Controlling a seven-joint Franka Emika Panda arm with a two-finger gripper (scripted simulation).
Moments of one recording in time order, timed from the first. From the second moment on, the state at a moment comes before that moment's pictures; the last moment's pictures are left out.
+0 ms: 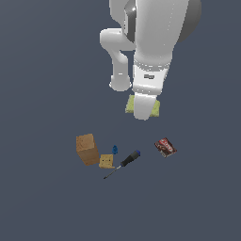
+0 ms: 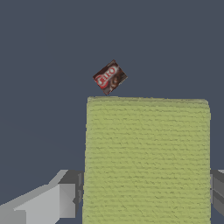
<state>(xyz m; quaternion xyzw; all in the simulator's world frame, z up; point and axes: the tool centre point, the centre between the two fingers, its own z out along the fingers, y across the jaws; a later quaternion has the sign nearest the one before) 0.004 0.076 0.311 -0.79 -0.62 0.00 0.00</state>
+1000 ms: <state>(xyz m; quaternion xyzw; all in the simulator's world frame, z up) 0.049 0.099 0.435 -0.79 -0.62 0.00 0.00</state>
